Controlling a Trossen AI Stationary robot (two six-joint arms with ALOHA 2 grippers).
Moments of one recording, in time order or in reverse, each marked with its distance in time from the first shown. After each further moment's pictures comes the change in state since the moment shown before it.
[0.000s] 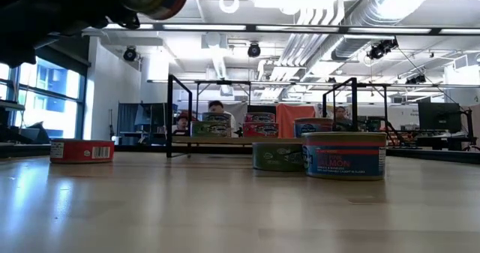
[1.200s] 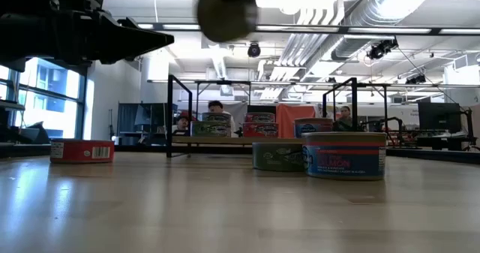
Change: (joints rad) left arm -0.001 0.000 0.004 -0.253 -0.285 0.087; right arm 0.027 -0.090 0.141 -0.641 0.388 0.315
